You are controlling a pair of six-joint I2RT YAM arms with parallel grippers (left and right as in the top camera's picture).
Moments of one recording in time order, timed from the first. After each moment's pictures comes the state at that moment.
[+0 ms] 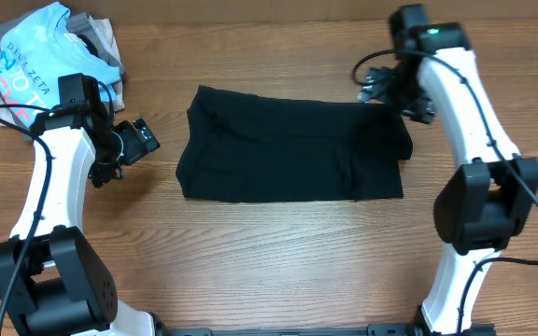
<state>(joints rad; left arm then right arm) 0.20 1.72 1.32 -0.94 0.12 -0.41 0.09 2.13 2.01 -1.33 0.04 0.49</state>
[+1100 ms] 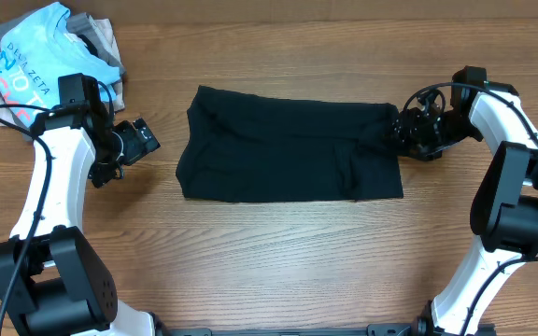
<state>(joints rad) 0.20 1.72 1.32 -0.94 0.12 -0.41 -0.20 2.13 1.54 -1.00 -0.63 0.15</state>
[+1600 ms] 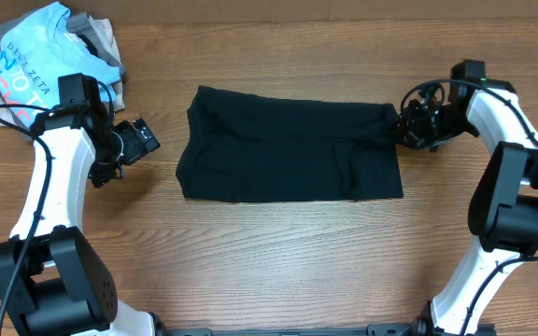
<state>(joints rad) 0.20 1.72 1.32 -0.94 0.12 -0.41 -0.17 2.13 1.56 -0.92 -0.64 0.24</state>
